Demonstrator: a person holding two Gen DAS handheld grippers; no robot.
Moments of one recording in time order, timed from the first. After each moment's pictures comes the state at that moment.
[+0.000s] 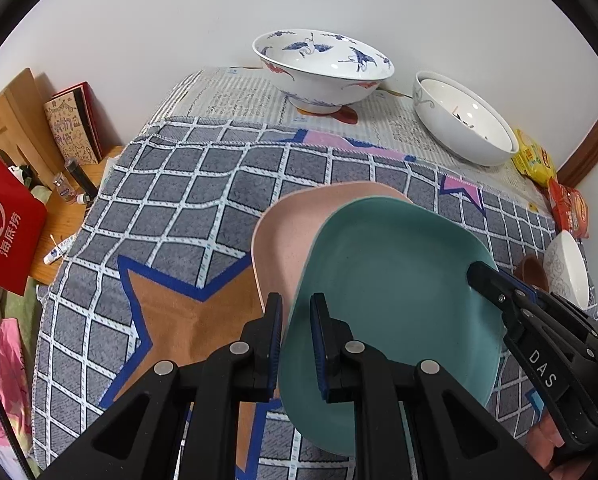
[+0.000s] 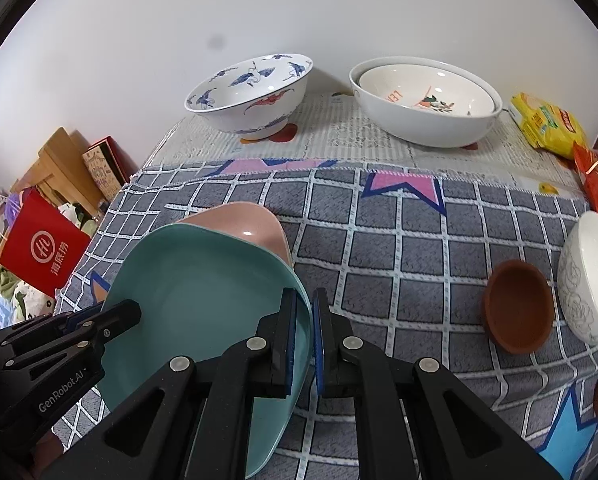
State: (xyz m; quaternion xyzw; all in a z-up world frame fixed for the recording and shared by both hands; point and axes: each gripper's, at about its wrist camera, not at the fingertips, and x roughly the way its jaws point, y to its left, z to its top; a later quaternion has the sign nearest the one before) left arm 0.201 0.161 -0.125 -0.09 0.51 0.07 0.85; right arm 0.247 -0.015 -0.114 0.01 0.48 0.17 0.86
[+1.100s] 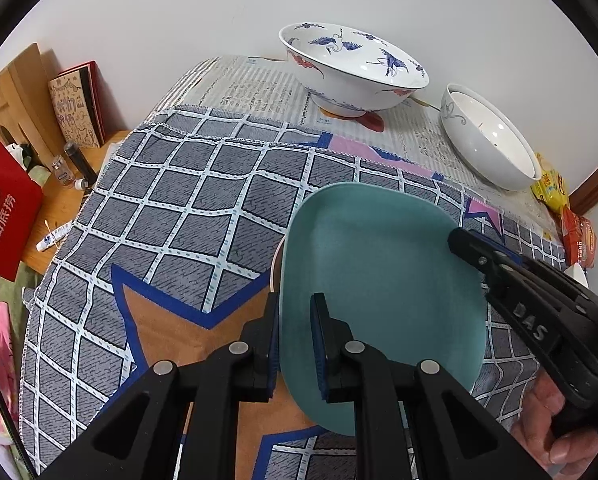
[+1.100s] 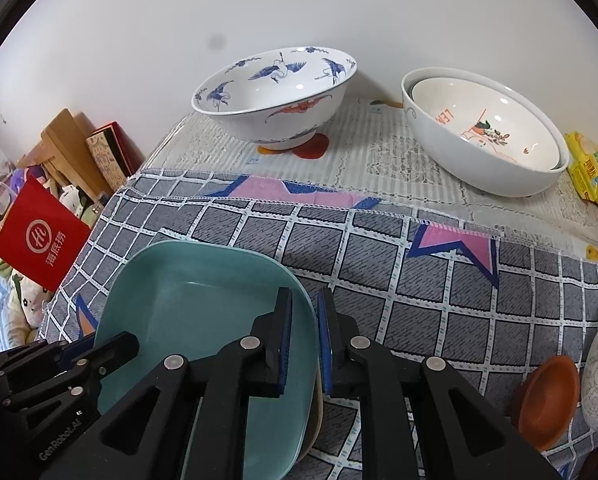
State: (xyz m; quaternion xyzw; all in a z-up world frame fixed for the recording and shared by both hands) left arm 0.217 0.180 -0.141 -0.13 0.51 0.09 0.84; right arm 0.301 0.025 -0.127 -0.02 0.48 0.21 0.85
